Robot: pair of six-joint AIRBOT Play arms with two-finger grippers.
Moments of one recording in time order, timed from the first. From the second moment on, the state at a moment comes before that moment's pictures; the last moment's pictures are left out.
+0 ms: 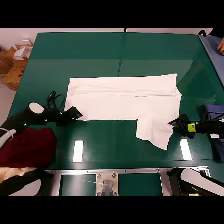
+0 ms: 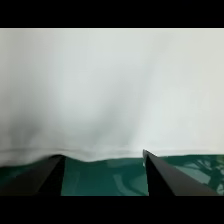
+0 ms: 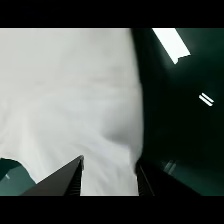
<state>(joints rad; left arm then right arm) -0.09 -1.23 0.60 0.81 -0.71 -1.53 -0.66 -1.20 0.53 -0.86 1.11 1.25</state>
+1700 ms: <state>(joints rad) -0.12 -1.44 1.27 1.21 -1.09 -1.61 -0.47 -1.33 1.14 -0.90 1.26 1.57</state>
